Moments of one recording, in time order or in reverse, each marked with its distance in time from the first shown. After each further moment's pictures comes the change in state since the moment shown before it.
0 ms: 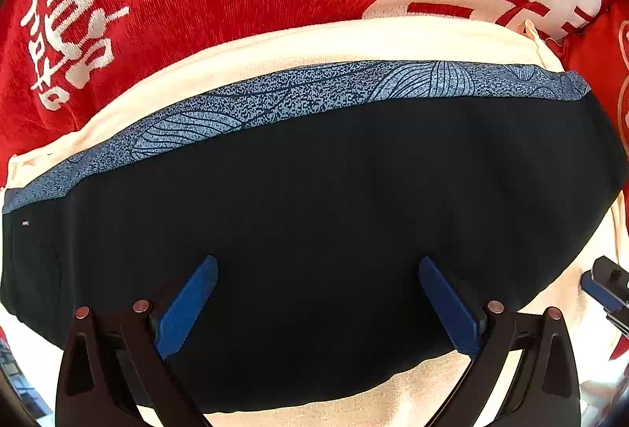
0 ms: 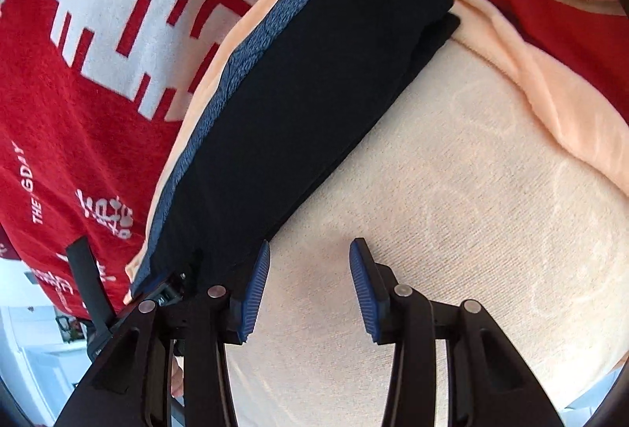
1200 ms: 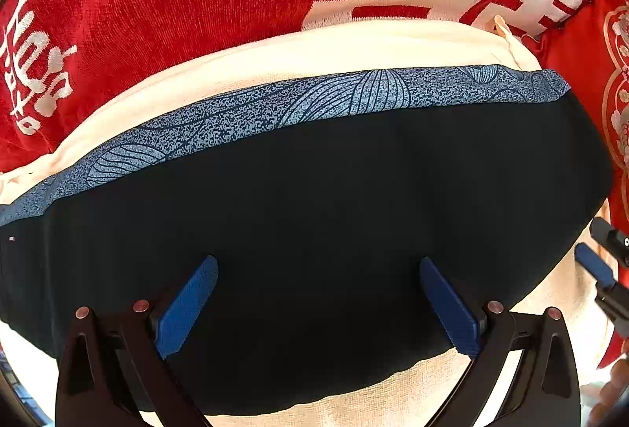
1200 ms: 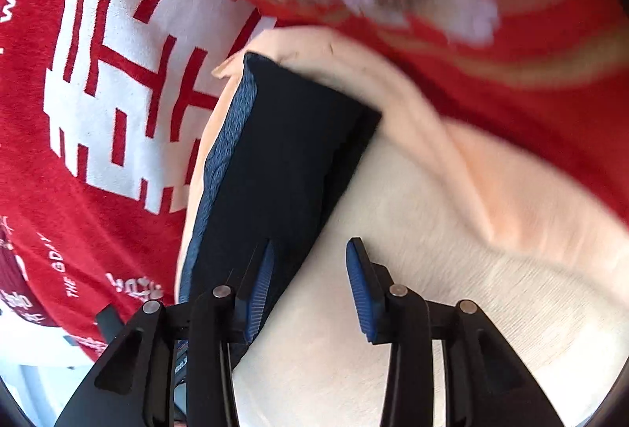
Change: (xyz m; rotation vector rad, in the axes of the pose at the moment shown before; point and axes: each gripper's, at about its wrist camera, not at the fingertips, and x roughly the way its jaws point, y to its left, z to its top) left arm 0.007 -0.053 0.019 0.024 -0.019 -0.035; right arm -0.020 -0.051 0.034 0.181 -0.130 0.122
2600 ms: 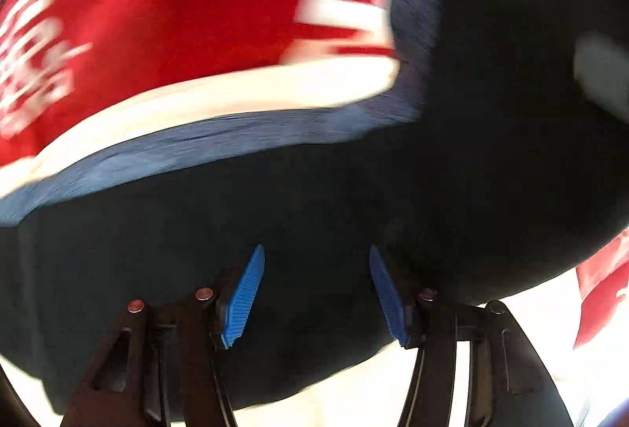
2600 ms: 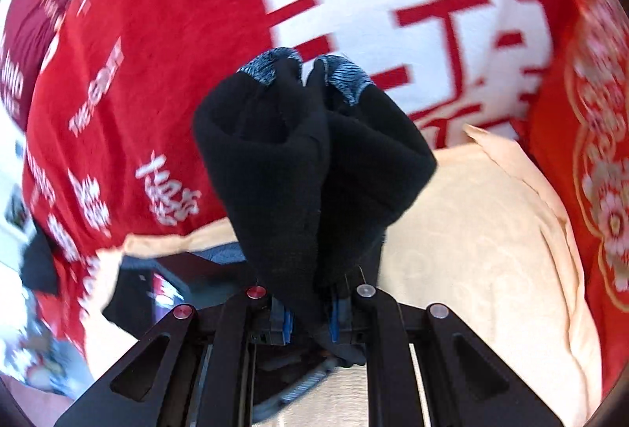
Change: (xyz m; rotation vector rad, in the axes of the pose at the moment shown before) left arm -0.038 0.054 -0.025 -0.016 -0.121 -0.191; right arm 0.021 0.227 -0.095 -0.791 -0.073 -0.087
